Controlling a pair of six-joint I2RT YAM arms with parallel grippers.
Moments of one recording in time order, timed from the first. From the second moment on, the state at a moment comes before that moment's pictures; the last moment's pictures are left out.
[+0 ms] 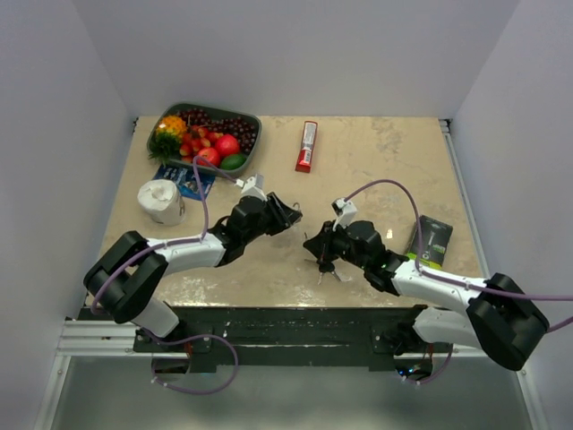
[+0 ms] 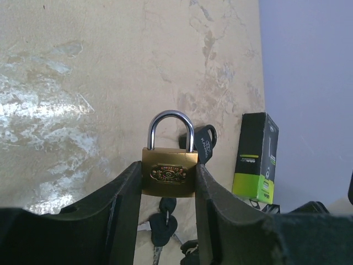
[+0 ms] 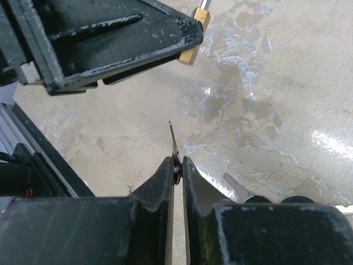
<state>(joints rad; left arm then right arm) -0.73 1.53 0.69 0.46 -0.06 -1.01 0.75 1.16 0.41 0.37 -0.07 0.60</state>
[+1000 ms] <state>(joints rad) -0.77 1.51 0.66 0.48 -0.05 -1.01 0.75 1.34 0.48 0.44 -0.06 0.64</state>
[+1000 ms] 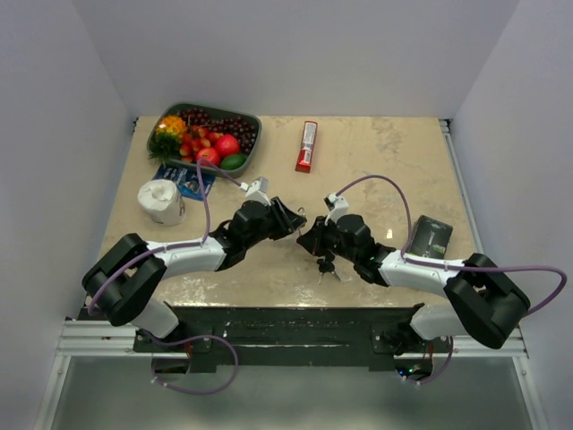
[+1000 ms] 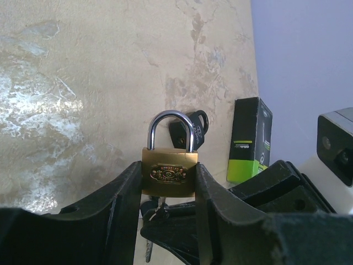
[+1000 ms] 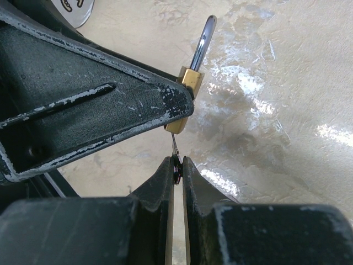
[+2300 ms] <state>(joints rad) -0.79 1.50 0.66 0.48 -0.10 -1.01 0.75 1.33 0.48 0.44 -0.01 0.67</state>
